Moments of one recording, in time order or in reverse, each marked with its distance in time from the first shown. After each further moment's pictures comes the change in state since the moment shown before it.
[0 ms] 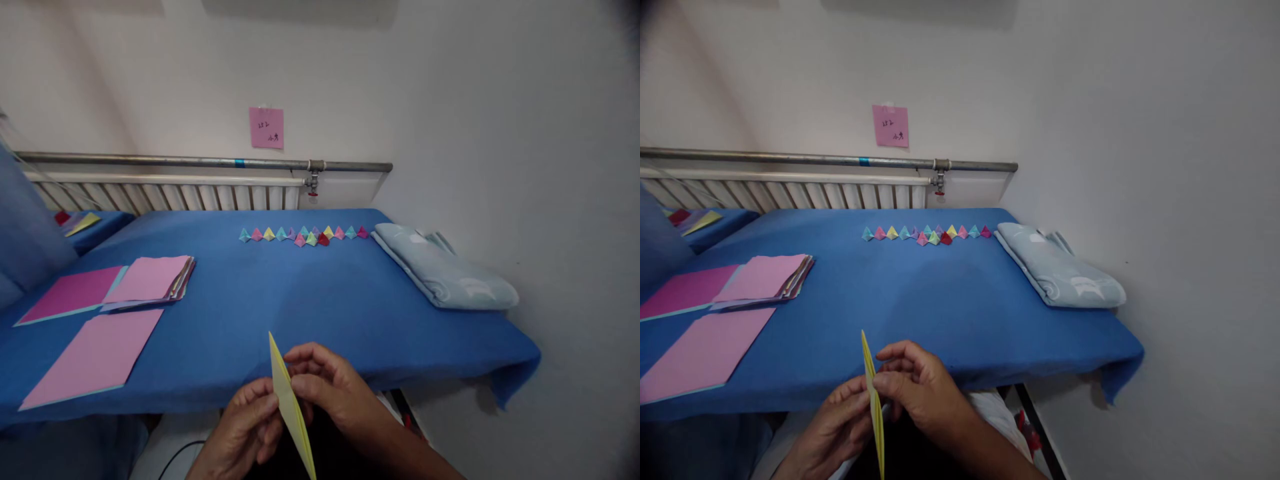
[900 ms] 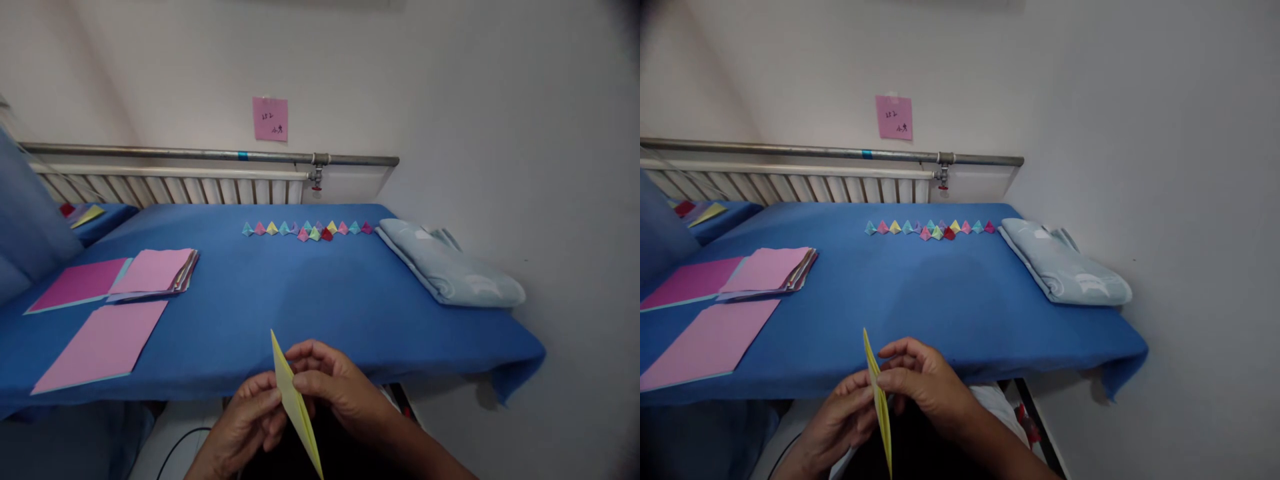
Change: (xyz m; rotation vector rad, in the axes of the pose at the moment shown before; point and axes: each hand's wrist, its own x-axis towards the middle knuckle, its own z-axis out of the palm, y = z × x) left_hand -0.001 -0.005 -0.005 -0.070 -0.082 0.034; right_hand 0.003 0.008 -0.005 0.117 -0.039 0.077
